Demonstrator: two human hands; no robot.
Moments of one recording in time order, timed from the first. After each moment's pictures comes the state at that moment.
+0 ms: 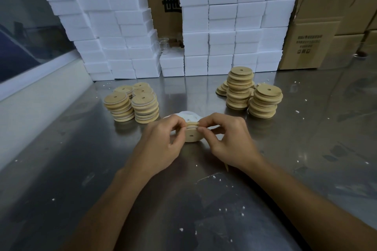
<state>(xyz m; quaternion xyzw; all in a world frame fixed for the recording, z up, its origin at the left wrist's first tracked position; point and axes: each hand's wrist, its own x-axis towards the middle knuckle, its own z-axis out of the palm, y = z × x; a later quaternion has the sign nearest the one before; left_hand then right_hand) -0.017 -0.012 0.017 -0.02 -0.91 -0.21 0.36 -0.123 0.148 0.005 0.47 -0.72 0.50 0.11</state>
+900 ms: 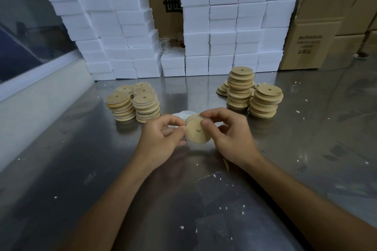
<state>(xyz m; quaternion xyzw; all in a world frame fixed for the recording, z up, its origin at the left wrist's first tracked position) -0.023 -0.005 0.014 0.15 -0.75 -0.59 0.27 -0.122 0.143 0.003 0.37 -0.69 0.63 0.01</state>
